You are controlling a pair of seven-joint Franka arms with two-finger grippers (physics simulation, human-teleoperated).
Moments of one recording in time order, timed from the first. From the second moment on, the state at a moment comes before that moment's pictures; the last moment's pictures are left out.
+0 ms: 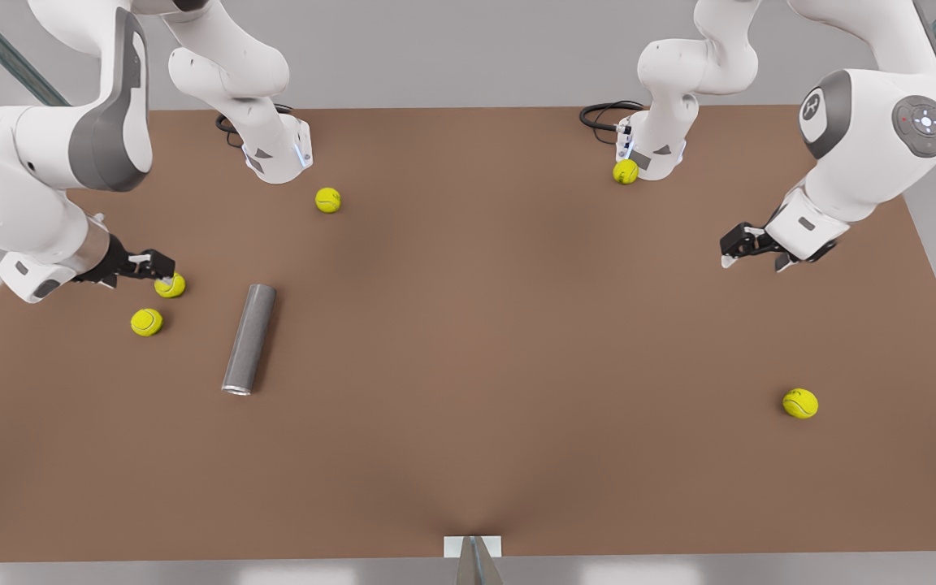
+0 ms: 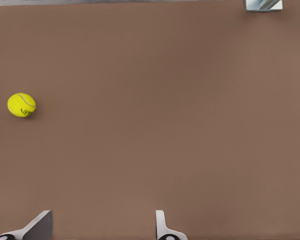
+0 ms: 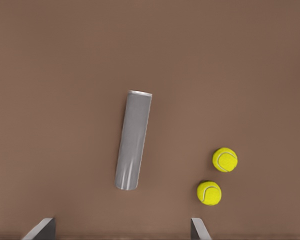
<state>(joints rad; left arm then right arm) -0.10 -0.06 0.03 -1.74 -0.06 1.71 0.00 -0.01 0.10 0.01 -1.53 -0.04 1.51 -0.05</state>
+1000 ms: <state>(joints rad) -0.11 0.07 0.03 -1.73 -0.03 1.74 0.02 -0.03 0.39 0.08 -2.05 -0.04 2.24 0.30</state>
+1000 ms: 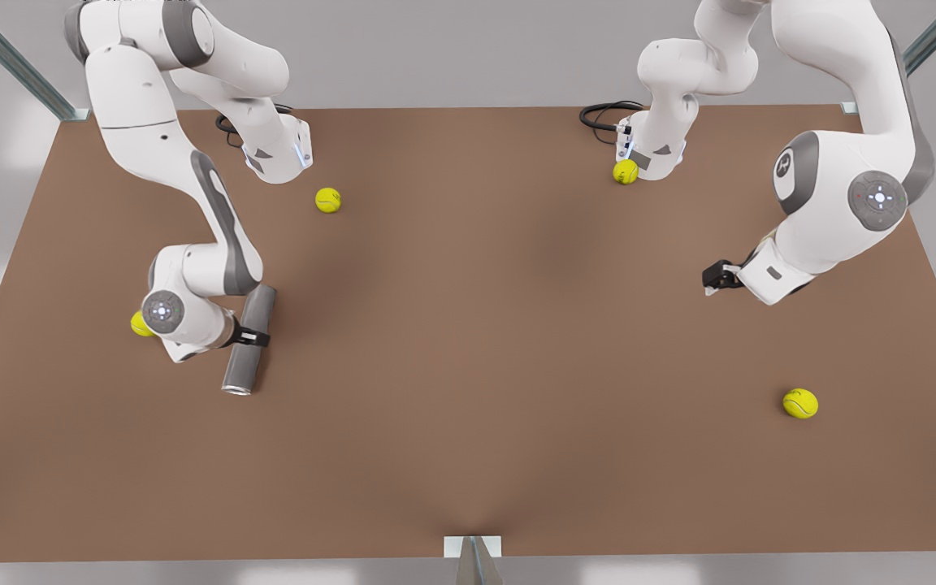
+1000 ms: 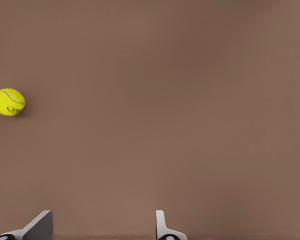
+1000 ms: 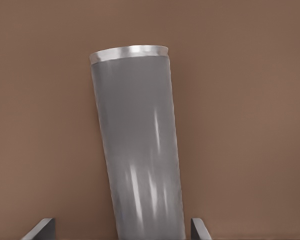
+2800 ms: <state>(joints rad) -0.10 0.09 0.03 -1.73 -0.03 1.73 0.02 -0.05 0.51 0.08 -1.98 -0.03 2.21 0.35</state>
